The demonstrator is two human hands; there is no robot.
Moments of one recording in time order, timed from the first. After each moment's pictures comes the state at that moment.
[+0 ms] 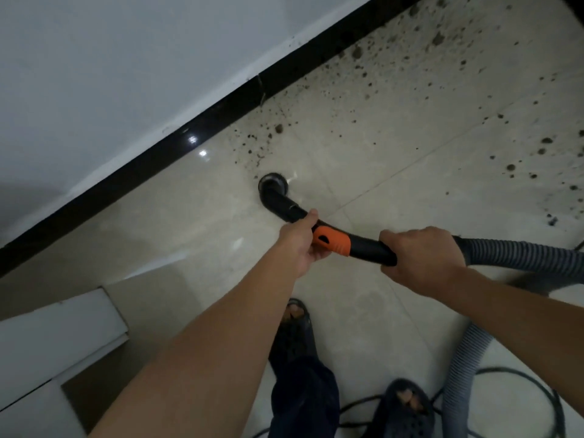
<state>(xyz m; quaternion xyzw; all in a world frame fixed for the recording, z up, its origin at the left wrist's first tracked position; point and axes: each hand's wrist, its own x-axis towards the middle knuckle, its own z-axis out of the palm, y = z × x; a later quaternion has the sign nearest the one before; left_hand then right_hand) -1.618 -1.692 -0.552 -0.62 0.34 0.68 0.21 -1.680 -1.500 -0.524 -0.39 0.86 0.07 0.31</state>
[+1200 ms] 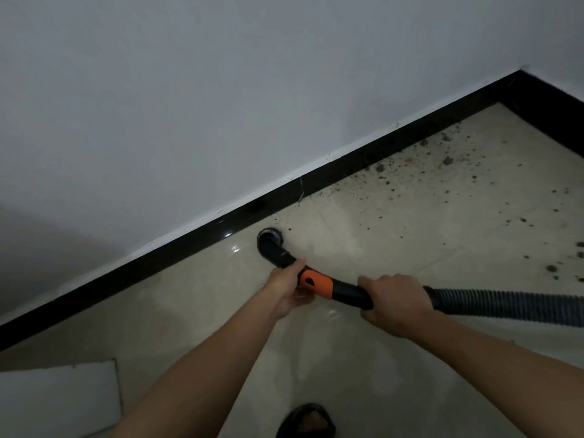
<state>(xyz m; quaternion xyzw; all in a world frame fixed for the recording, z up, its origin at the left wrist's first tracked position) -1.621 -1.769 -0.575 -0.56 0.45 0.68 0.10 -1.694 -1.576 -0.567 -0.43 0.88 0.01 0.21</state>
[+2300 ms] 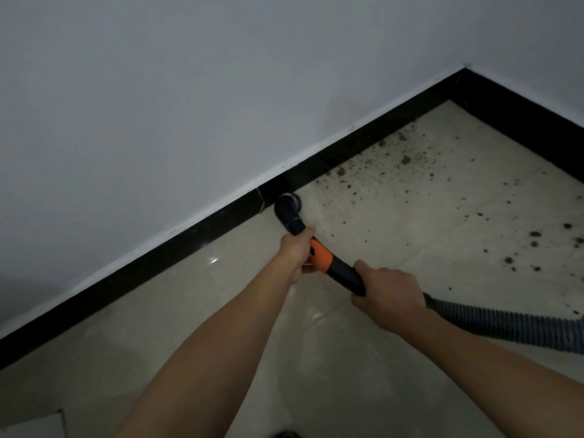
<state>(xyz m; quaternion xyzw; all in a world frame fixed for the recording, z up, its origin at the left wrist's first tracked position) -1.734 -1.727 -0.586 -0.50 0.56 0.66 0.10 -1.730 -1.546 -0.579 -0.30 0.93 -0.07 0.18</state>
